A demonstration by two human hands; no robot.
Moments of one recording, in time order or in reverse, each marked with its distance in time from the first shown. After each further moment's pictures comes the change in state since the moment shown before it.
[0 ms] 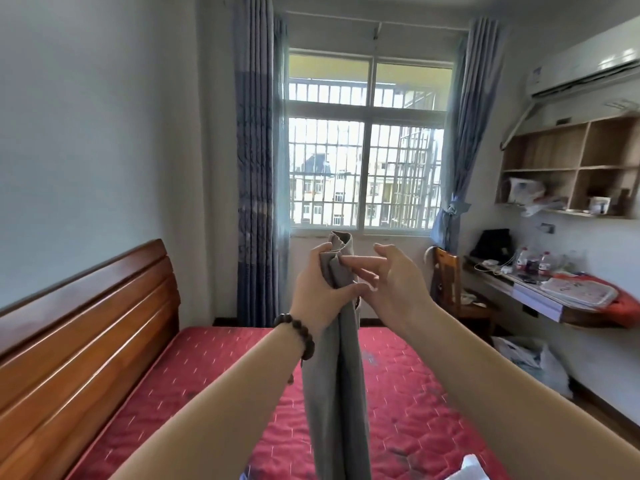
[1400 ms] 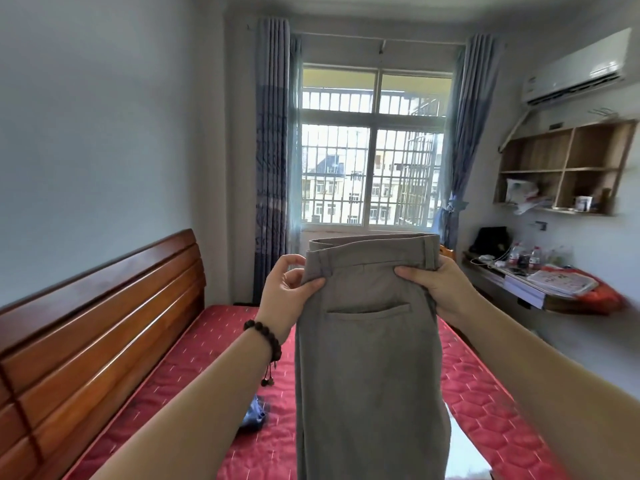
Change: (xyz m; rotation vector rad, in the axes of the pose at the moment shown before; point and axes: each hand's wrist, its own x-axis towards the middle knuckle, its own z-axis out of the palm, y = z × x) left_hand -0.216 0.100 -0.029 -0.329 0.066 -0.060; right_hand -0.217 -0.051 -0.094 -0.224 -0.076 -0.238
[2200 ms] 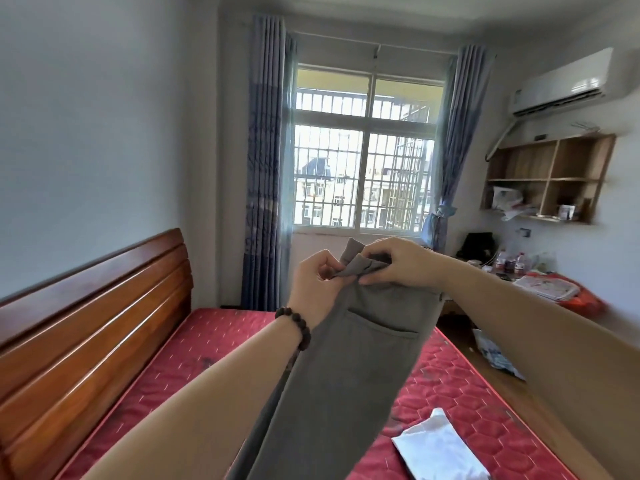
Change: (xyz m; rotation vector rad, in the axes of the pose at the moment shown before) left_hand 0.032 0.001 -0.002 0.307 -0.043 0.145; right_hand 0.049 -0.028 0.081 -1.114 -0.561 -0.204
